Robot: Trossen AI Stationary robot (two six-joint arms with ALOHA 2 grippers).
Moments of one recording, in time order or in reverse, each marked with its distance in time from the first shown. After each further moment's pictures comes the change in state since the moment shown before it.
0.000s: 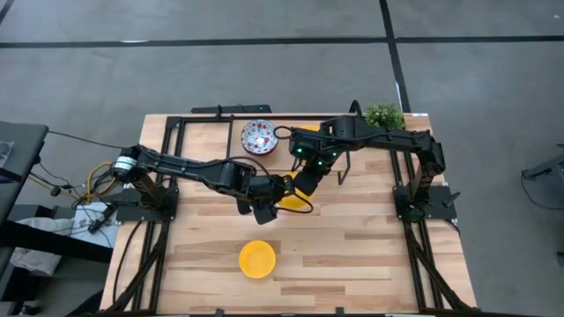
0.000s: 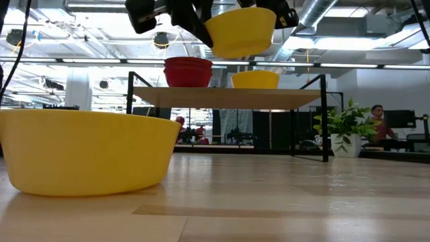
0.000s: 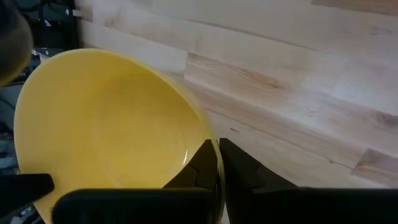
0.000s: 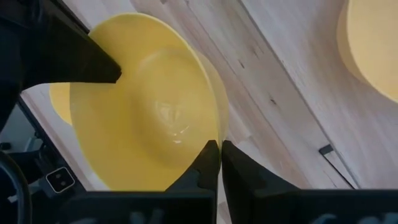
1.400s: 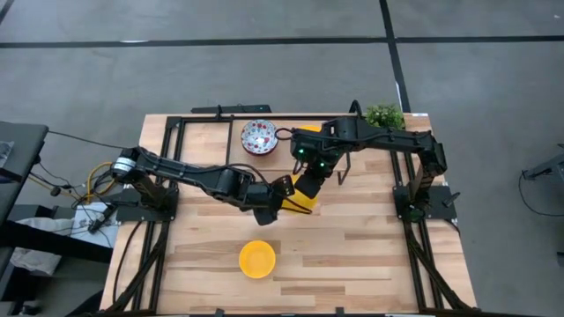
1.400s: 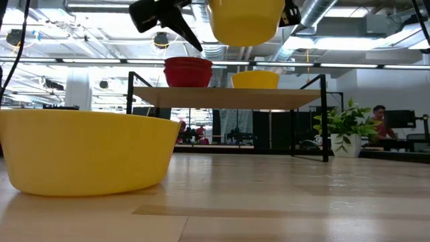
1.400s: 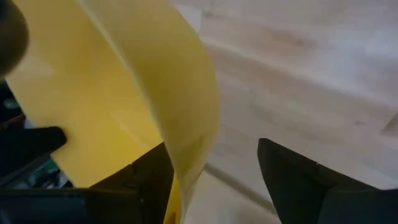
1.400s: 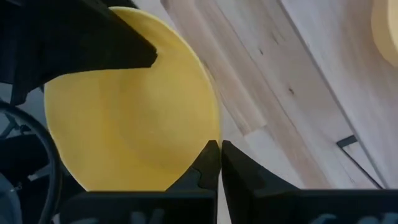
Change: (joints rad) left arm -0.043 0.000 0.000 0.006 -0.227 0.031; right arm 0.016 -0.010 0.000 -0.013 -0.081 -0.011
